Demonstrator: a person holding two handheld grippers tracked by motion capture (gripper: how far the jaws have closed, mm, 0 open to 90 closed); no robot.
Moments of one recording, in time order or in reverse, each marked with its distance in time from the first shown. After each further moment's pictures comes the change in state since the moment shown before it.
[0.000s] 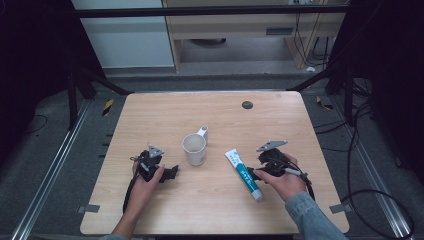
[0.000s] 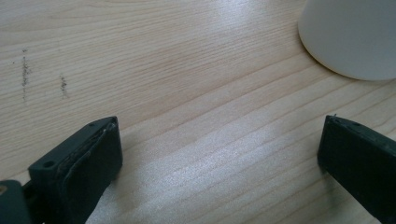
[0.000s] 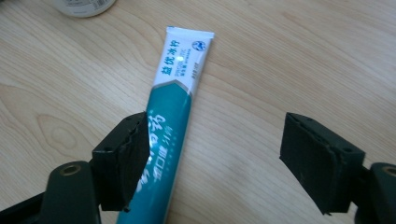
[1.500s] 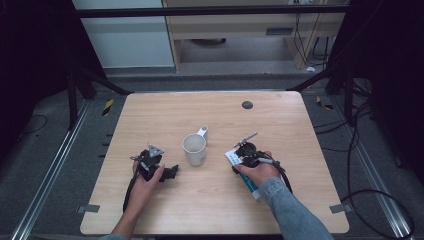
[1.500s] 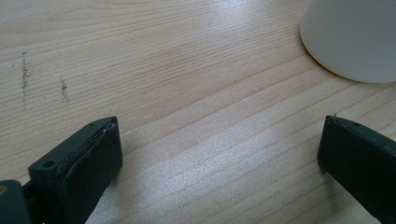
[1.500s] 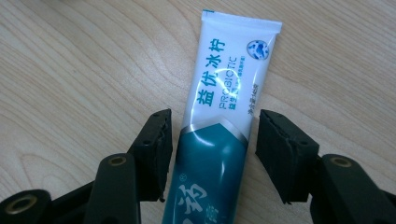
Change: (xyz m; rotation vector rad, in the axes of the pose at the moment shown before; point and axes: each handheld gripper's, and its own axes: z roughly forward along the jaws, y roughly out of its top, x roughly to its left) left arm 0.001 0.001 0.001 0.003 -0.001 0.001; right arm 0.019 0.032 0.070 0.201 0.083 0.016
